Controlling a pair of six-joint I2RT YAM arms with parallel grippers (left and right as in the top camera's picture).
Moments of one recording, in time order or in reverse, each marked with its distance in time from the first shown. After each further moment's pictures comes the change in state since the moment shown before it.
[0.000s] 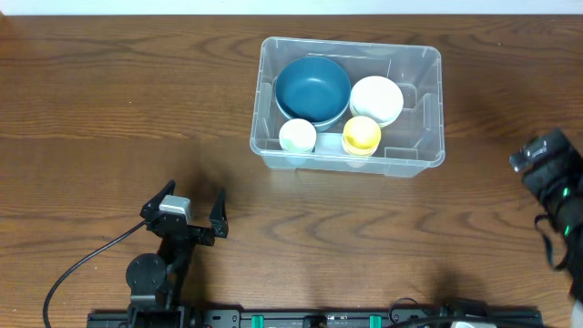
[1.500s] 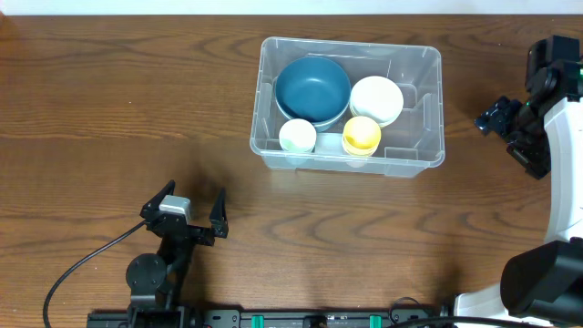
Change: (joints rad) left arm 0.000 0.000 0.000 0.000 0.000 0.000; right arm -0.060 0.734 0.166 -0.163 -0.049 0.000
